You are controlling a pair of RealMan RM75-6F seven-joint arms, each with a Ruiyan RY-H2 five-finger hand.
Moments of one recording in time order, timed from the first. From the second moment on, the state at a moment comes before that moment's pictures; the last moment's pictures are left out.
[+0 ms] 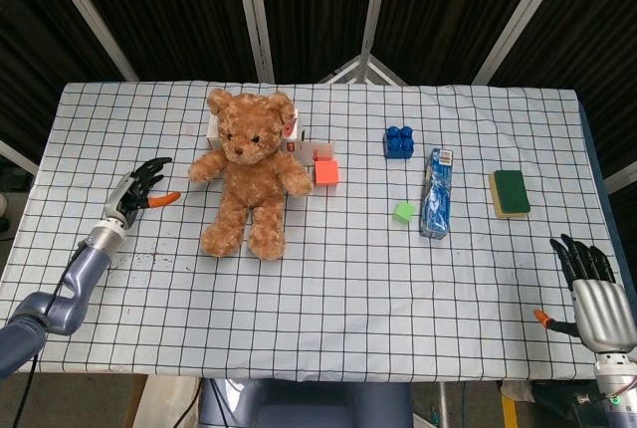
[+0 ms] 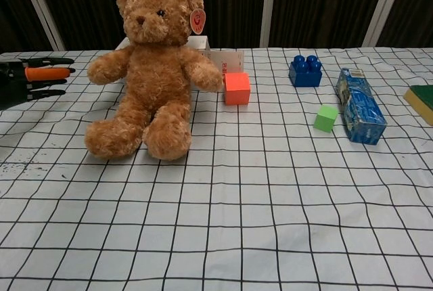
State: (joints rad) left arm -0.68 -1.58 -0.22 -0.83 1.42 0.65 -1.63; right arm 0.08 -1.09 0.06 -1.64 -1.44 1.41 0.01
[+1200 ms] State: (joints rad) left arm -0.76 -1.74 -0.32 -0.75 1.26 0.65 -1.48; right arm 0.08 -1.08 0.05 -1.63 -1.46 1.40 0.06
